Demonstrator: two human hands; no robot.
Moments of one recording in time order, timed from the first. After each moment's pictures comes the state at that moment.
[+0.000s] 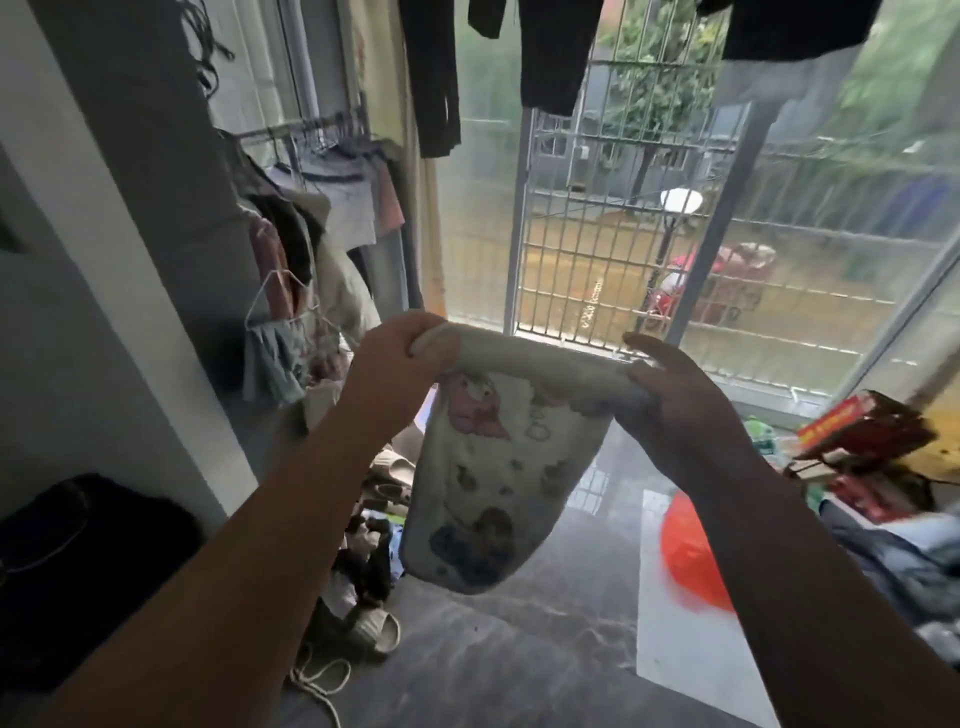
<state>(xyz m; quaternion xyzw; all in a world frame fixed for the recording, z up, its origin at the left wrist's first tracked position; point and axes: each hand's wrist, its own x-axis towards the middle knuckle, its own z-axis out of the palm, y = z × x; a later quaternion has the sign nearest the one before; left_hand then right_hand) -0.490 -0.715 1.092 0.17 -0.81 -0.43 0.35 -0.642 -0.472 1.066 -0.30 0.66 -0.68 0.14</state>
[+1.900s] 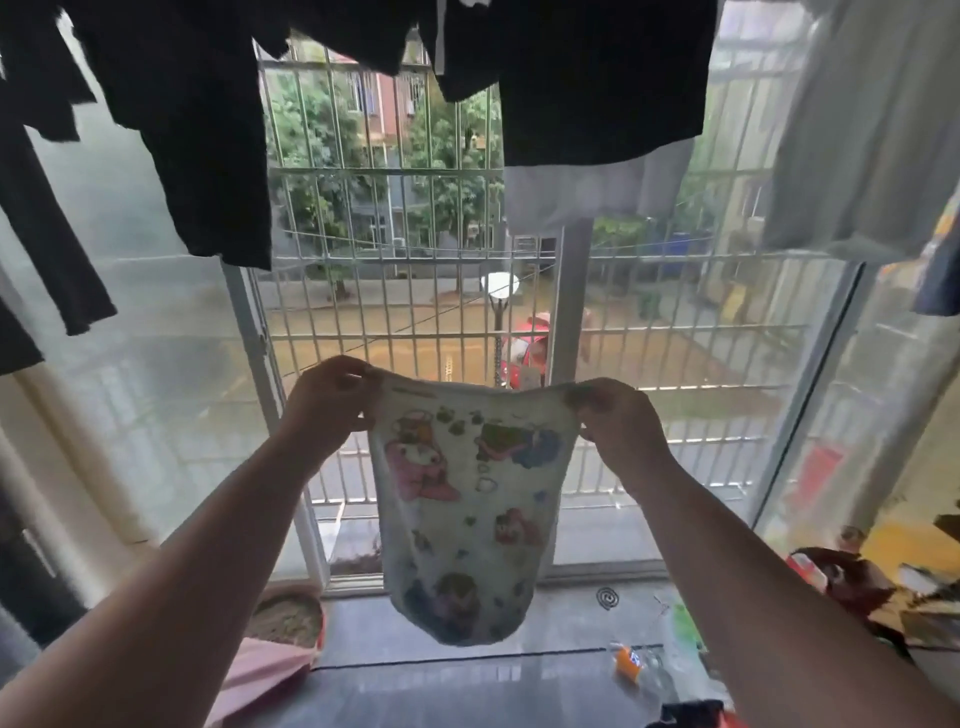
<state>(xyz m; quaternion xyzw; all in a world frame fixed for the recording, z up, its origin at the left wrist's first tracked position) -1.529 -0.918 1.122 0.09 -0.76 -0.60 0.23 -1.589 -0.612 1.103 -0.11 0.78 -0.61 -0.12</state>
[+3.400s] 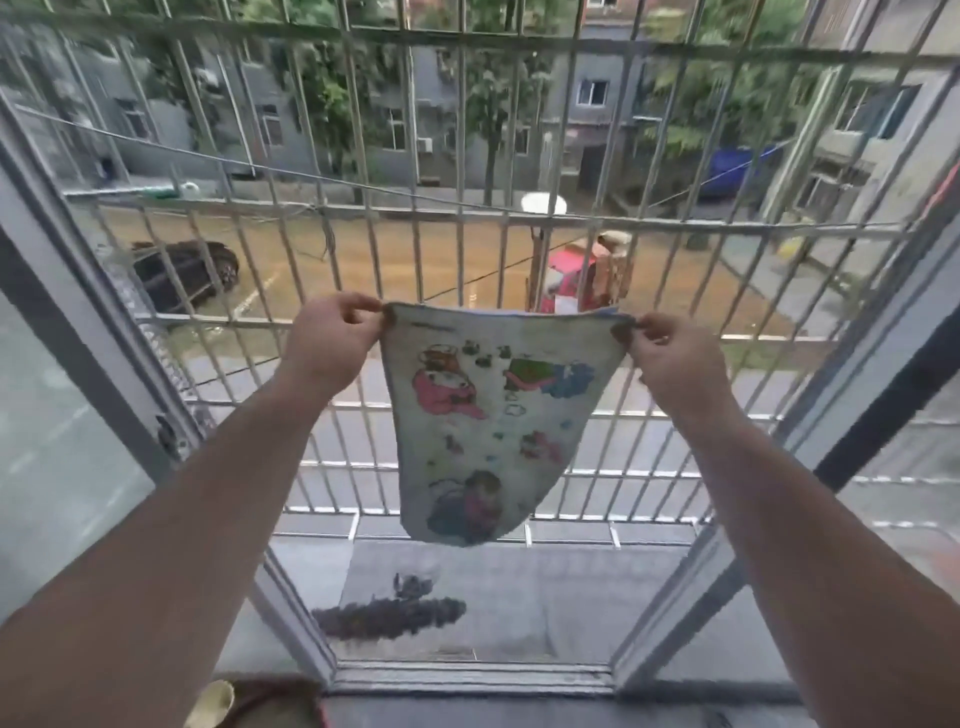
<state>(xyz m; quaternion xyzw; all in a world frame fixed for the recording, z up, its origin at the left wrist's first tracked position) -2.154 -1.261 1.094 0.14 -0.83 -0.47 0.27 -2.238 -0.932 1.083 -0.13 0.84 -0.50 -0.19</state>
